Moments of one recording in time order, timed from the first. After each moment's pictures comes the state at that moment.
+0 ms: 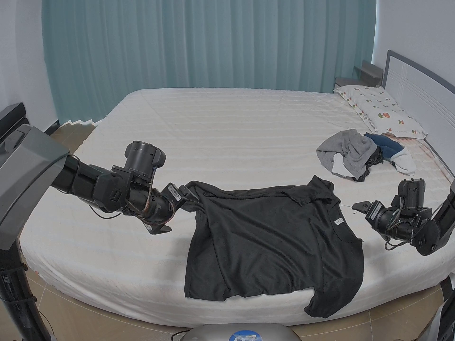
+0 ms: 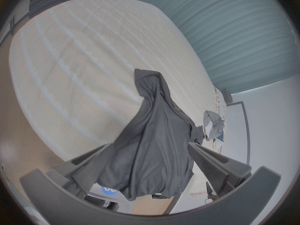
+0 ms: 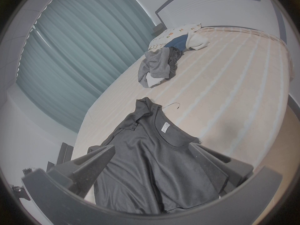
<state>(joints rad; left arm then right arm) -0.37 2.07 -1.21 -0.03 -0.14 -1.05 0.02 1.92 -0.49 -0.88 0.03 0.71</state>
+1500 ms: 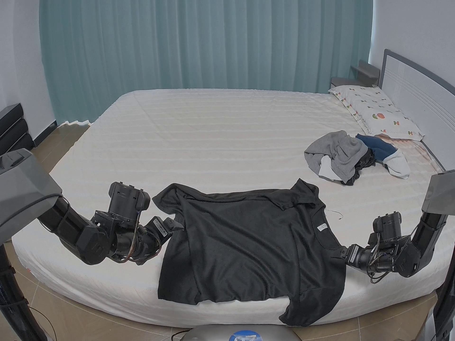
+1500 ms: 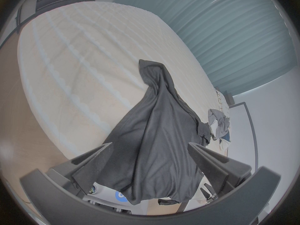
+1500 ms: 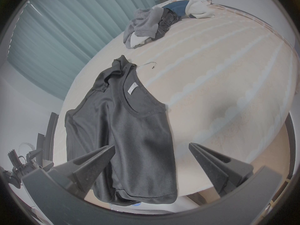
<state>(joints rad) -0.37 2.00 -0.73 -0.48 -0.02 -1.03 0.13 2.14 -0.38 -0.90 0.08 0.62</state>
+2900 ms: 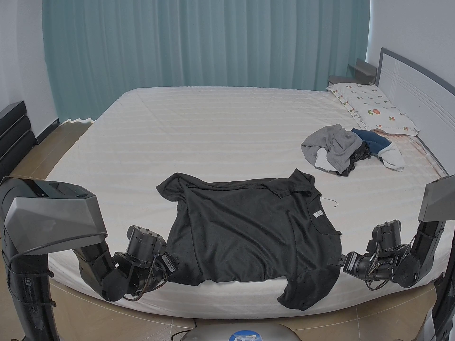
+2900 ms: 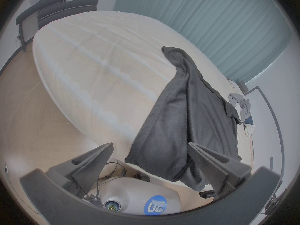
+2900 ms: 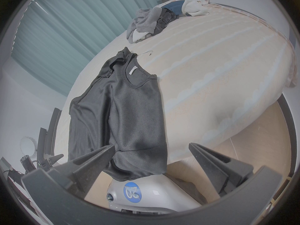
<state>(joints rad) -0.45 2.24 -0.54 -0.83 0.18 -0.94 0.17 2.15 -0.28 -1.04 0.08 0.63</state>
